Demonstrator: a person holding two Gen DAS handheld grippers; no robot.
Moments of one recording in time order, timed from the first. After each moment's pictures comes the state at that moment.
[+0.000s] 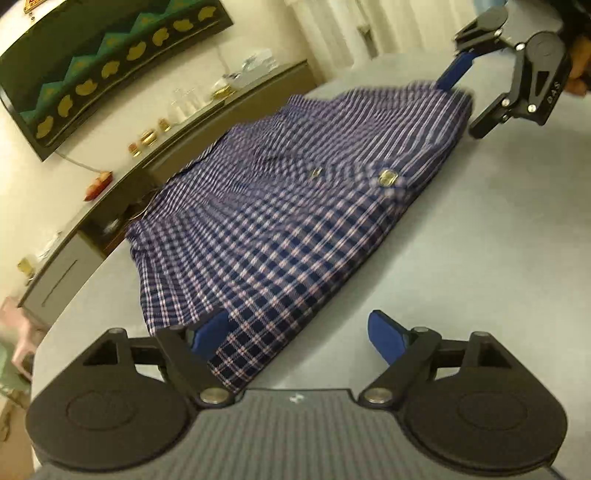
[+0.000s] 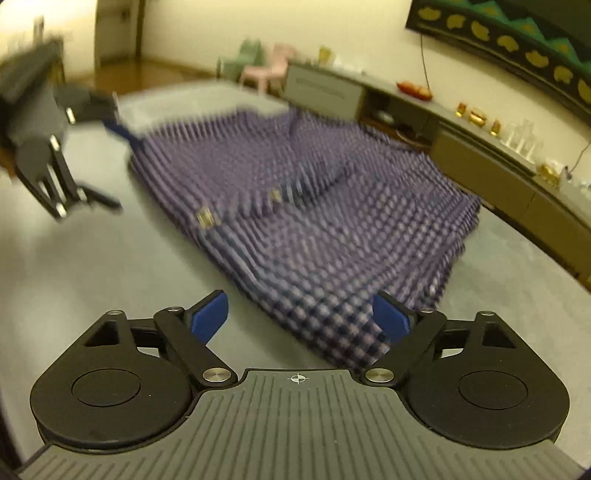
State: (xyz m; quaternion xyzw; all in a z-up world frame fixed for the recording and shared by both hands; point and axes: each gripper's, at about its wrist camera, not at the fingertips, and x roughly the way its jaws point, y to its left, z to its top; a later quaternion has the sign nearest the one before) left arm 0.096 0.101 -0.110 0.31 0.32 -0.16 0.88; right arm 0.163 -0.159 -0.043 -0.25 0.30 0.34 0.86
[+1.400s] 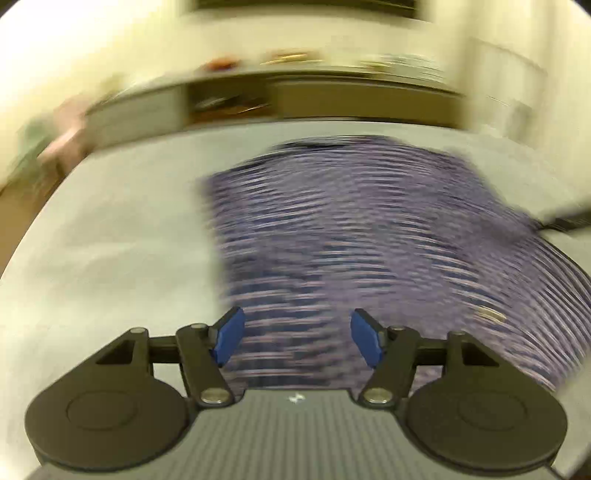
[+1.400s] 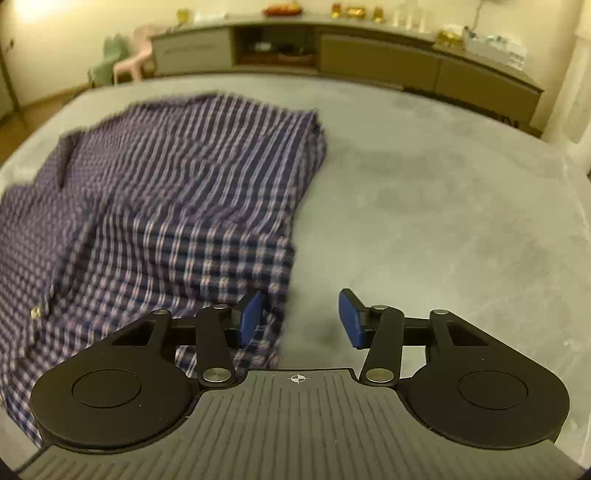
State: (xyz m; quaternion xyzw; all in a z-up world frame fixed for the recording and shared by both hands) left arm 0.111 0.162 -0.039 -0.01 0.41 0.03 0.91; right arm 0.296 -0.185 -0.055 -0.07 0.41 0.18 0.89
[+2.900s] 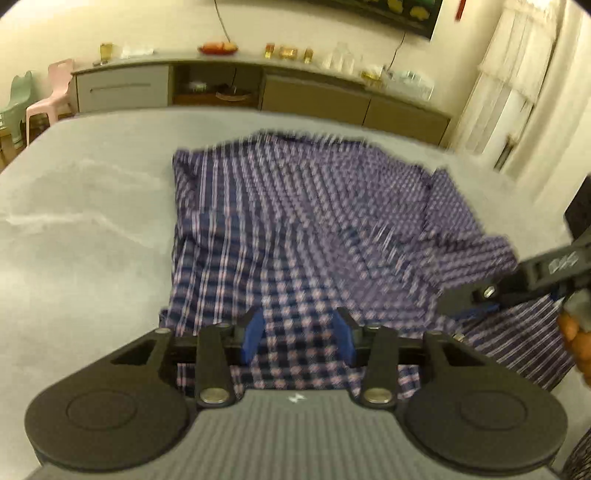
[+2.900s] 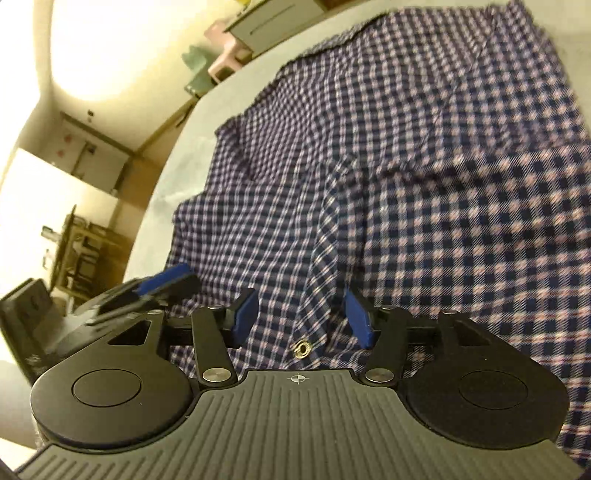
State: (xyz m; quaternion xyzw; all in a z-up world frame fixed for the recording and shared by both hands) left arm 0.138 0.116 -0.062 -0.07 0.41 -0.03 0.91; right arm 0.270 -0.068 -0.096 0.18 0.55 0.36 0.73
